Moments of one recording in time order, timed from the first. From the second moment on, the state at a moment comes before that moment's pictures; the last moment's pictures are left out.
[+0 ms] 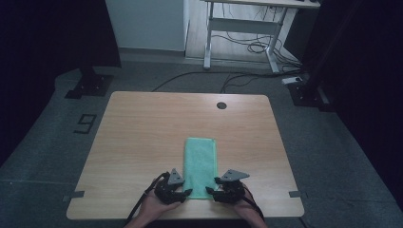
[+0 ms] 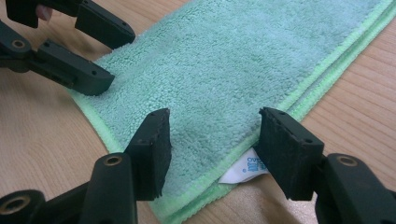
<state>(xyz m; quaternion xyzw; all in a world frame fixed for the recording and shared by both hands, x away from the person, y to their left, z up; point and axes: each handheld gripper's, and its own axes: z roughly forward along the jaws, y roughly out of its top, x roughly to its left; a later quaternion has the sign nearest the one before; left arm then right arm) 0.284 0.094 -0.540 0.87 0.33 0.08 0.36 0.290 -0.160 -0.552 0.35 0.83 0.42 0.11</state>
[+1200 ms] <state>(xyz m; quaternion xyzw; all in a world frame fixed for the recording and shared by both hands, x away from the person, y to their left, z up) 0.414 0.097 -0.497 0.82 0.38 0.08 0.43 0.389 -0.173 -0.513 0.40 0.78 0.47 0.12</state>
